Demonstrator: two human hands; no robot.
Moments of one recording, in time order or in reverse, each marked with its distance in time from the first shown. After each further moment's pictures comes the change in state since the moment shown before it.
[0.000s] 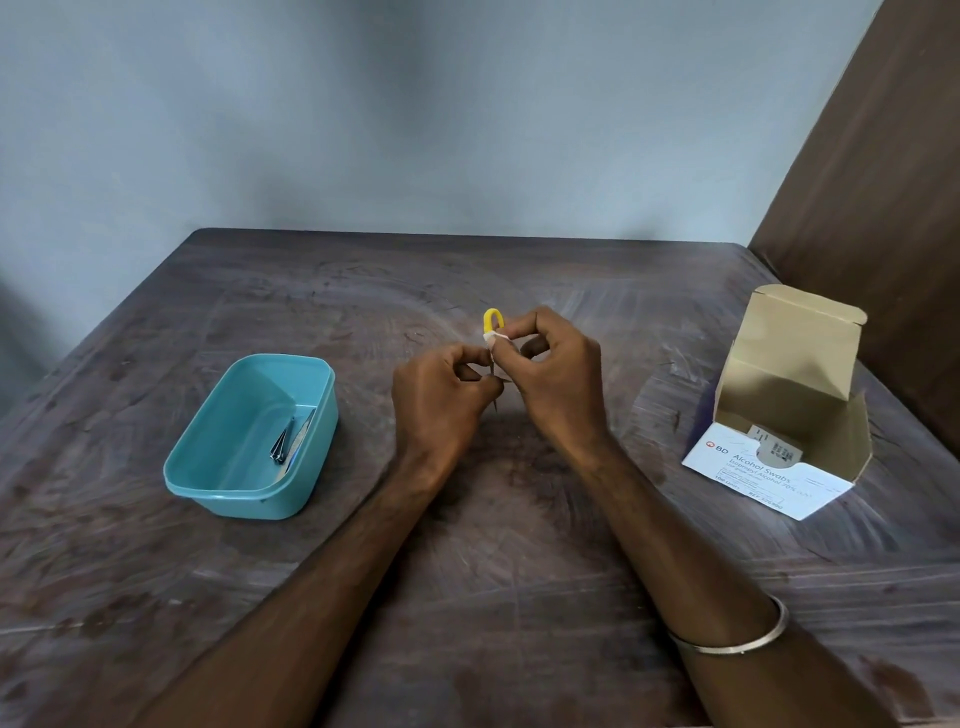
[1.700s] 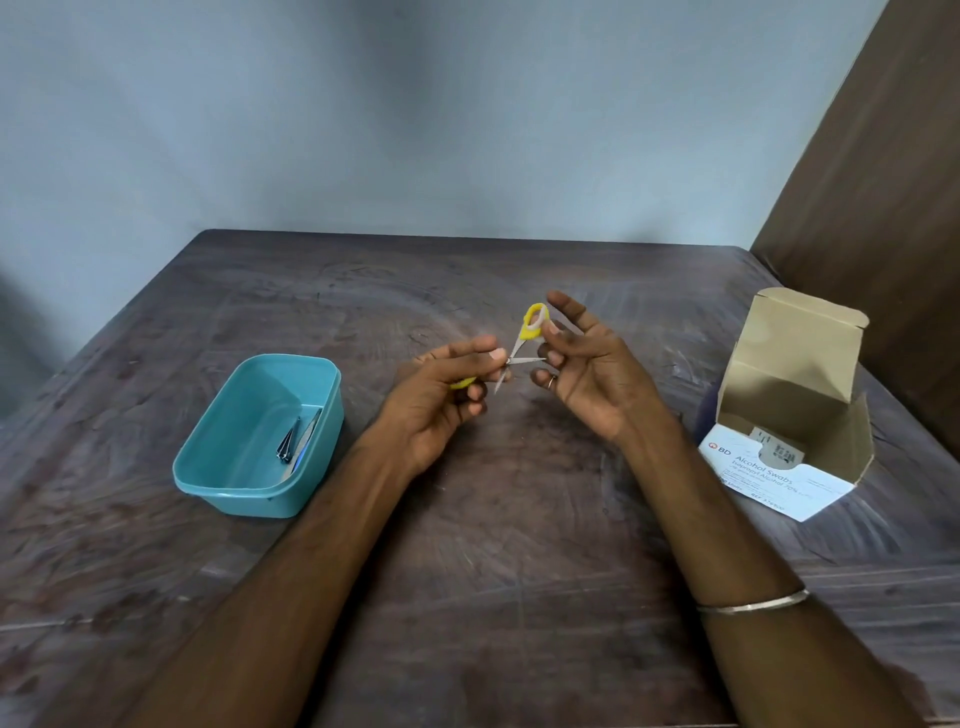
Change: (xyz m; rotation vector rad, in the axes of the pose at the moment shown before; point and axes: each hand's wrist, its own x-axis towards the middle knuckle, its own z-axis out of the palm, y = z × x) left_hand 0.015 -0.001 -0.016 -0.955 -0.385 -0.634; right_hand 0.025 0.013 -0.030 1.078 -0.316 0.675
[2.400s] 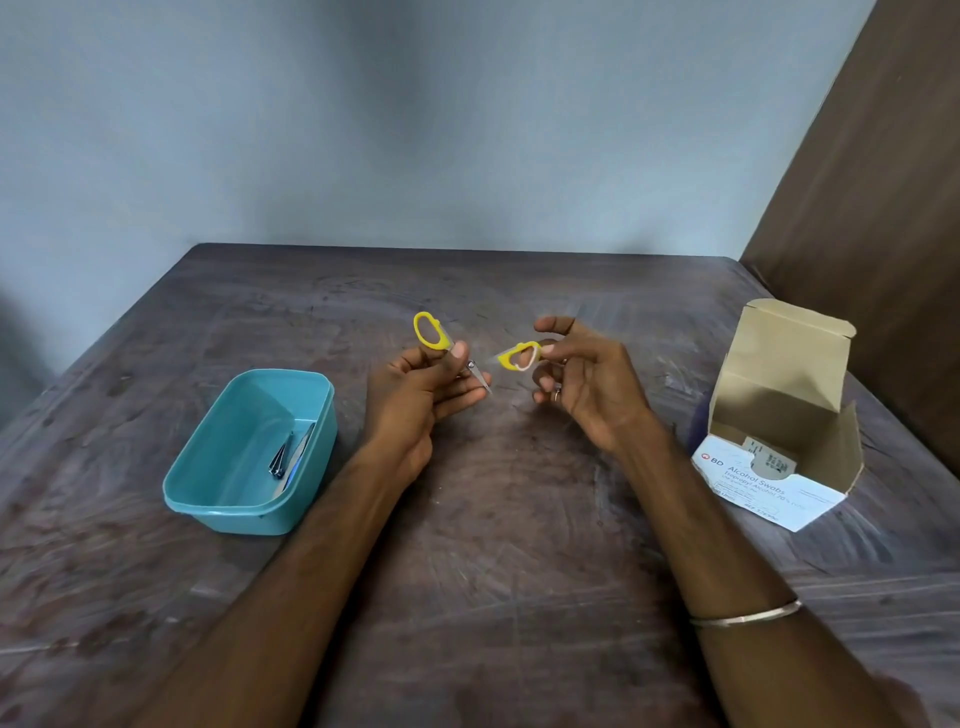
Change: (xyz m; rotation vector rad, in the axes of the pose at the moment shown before) left_hand 0.007 -0.001 -0.004 -0.034 0.150 0.221; right_hand 0.000 -0.004 -0.002 -0.218 0.057 -0.032
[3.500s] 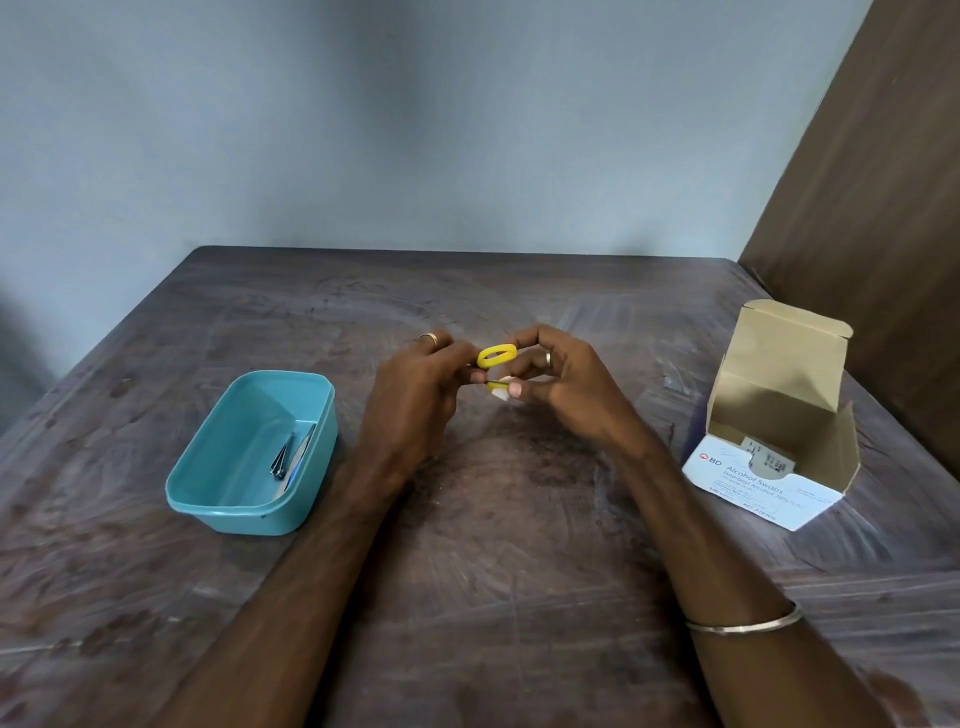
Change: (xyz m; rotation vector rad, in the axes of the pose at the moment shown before) left_hand 0.004 0.006 -0.015 1.228 -0.183 1.002; right_hand 0.002 0.012 -0.004 -0.768 -0.080 -0.296
